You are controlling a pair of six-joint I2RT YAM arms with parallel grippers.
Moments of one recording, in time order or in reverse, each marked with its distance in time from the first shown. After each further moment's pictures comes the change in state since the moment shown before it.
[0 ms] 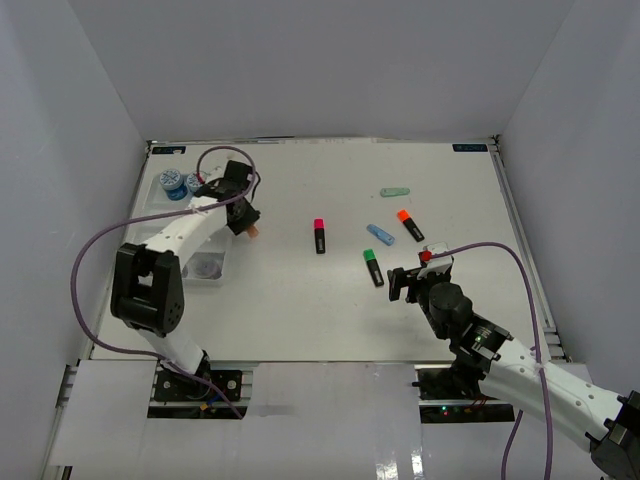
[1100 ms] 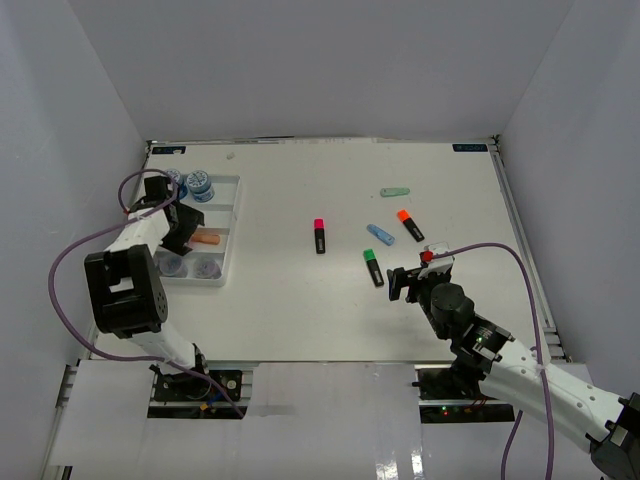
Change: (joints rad) left arm 0.524 -0.044 -0.167 0.114 0.243 -0.032; right arm 0.000 -0.013 0.000 0.003 -0.010 -0.001
